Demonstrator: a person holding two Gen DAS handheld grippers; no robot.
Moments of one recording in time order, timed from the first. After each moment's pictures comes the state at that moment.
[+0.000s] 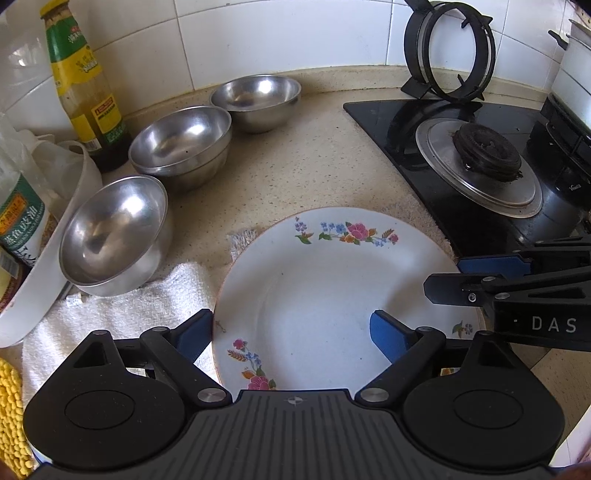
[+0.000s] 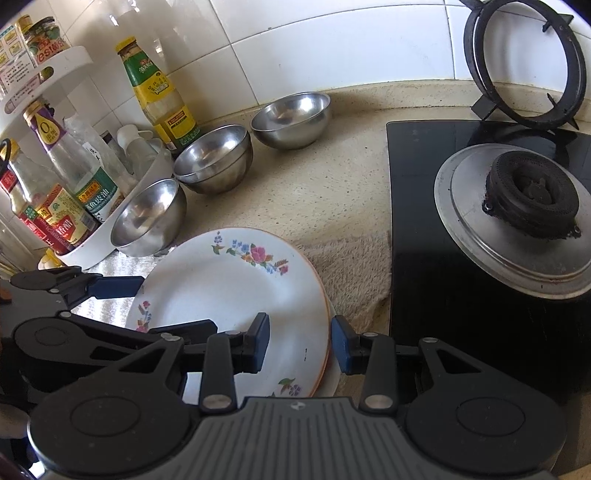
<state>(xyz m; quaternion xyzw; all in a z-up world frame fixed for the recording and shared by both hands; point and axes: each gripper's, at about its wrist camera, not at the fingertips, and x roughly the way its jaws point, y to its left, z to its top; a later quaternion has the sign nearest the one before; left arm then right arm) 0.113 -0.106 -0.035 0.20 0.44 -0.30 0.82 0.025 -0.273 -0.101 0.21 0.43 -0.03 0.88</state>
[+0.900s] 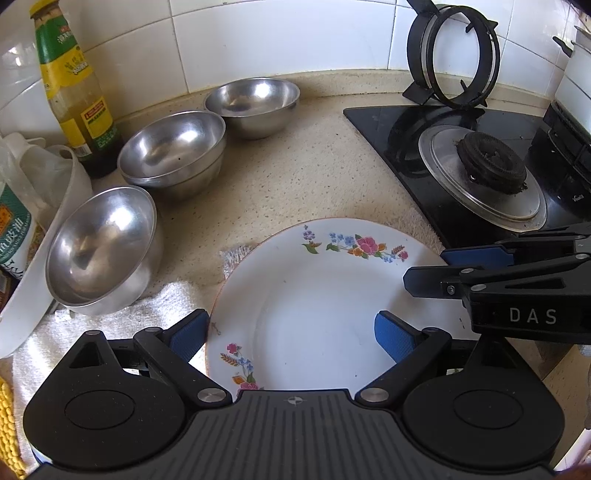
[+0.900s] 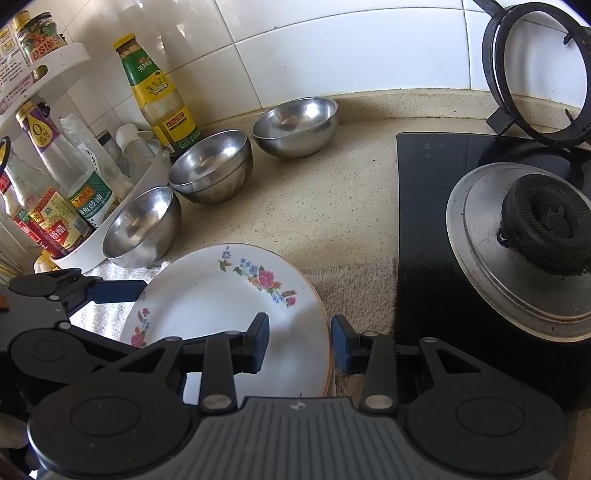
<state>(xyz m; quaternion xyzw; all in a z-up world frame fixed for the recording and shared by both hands) 0.127 -0.116 -0.038 0.19 0.44 -0.31 0.82 0.046 -0.277 -0.103 0.20 0.43 -0.02 0.88</state>
